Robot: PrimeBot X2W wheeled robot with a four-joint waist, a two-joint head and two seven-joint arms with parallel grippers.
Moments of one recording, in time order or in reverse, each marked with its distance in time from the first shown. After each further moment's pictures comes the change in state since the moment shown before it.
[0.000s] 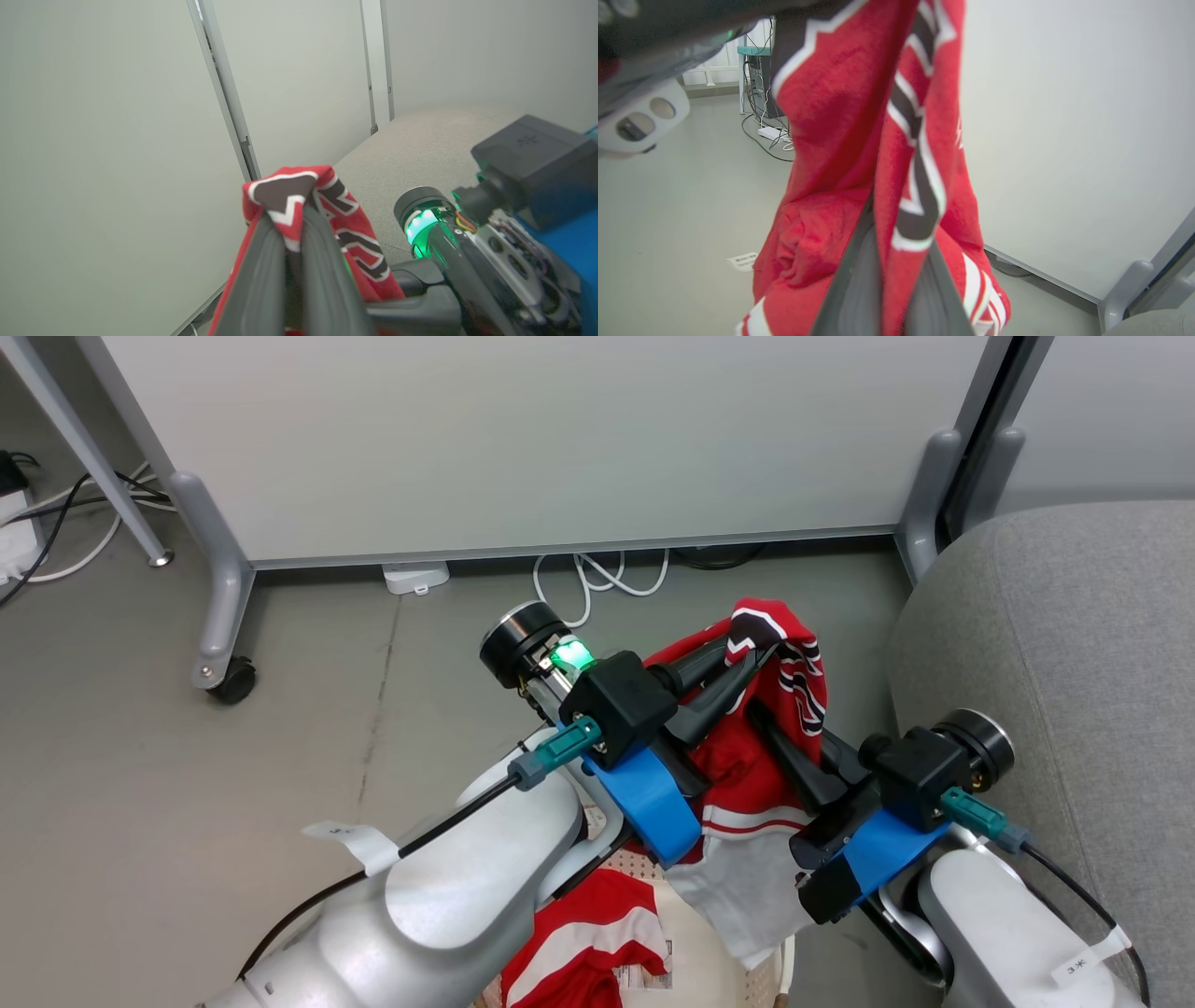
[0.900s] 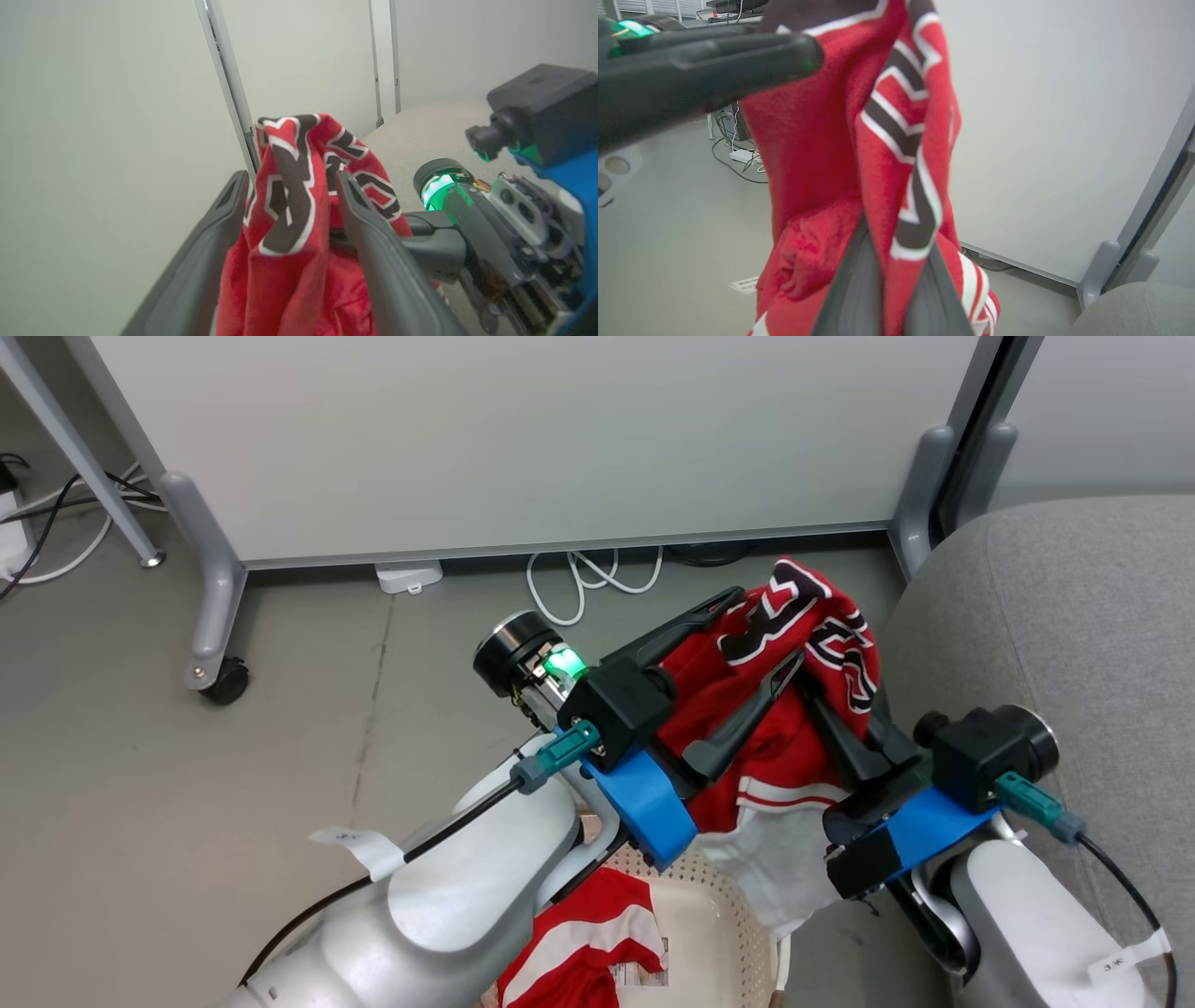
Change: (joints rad) left arm 0.003 -0.006 -0.001 0.036 0.007 0.015 -0.004; right arm 0.028 0.023 -0.109 -0.019 0.011 0.000 0.000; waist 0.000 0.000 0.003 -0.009
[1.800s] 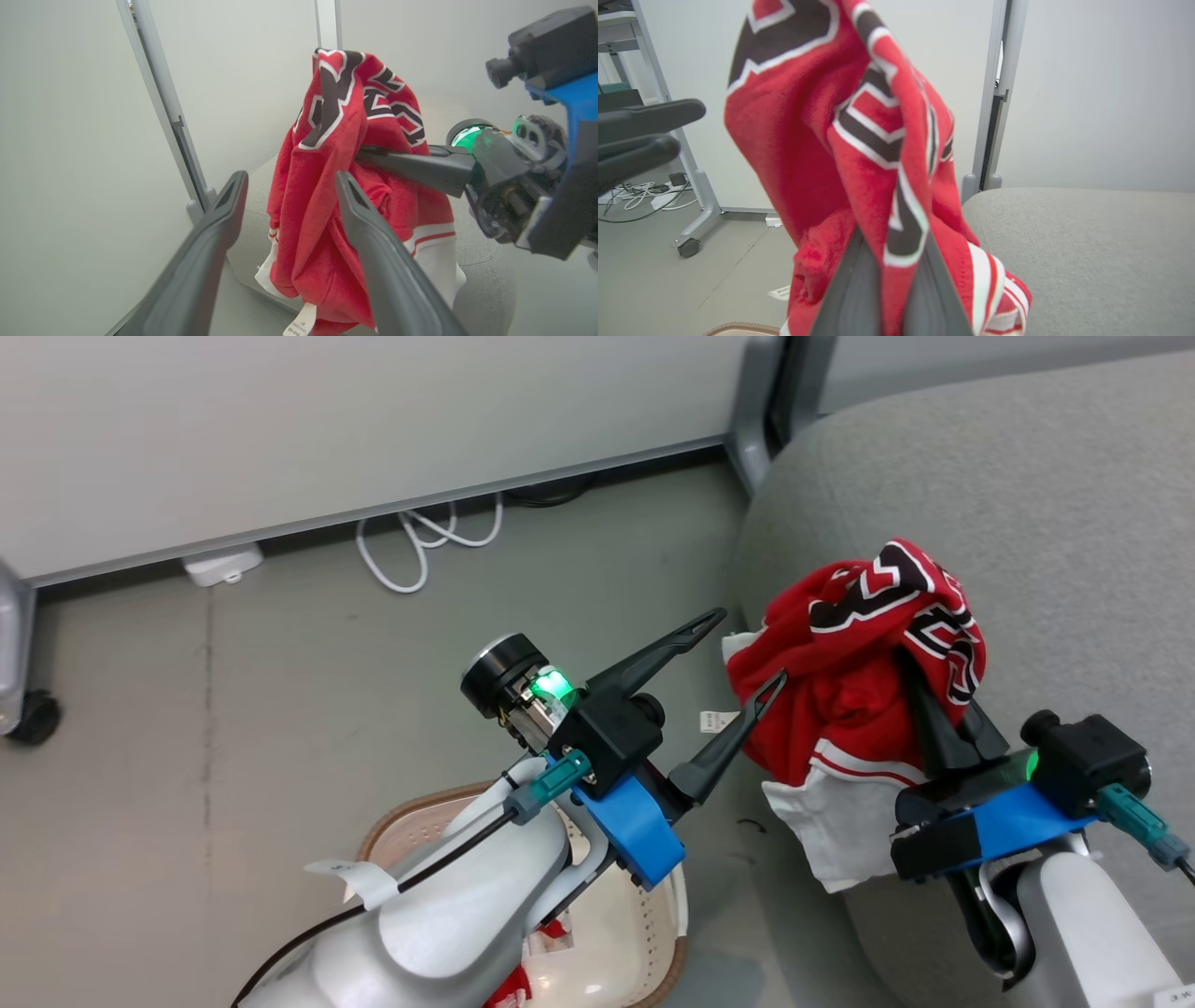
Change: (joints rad) left arm 0.055 0.022 0.017 -0.030 0.054 0.016 0.000; right arm 0.097 0.067 -0.261 -0.079 -0.053 0.000 0.000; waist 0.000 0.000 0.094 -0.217
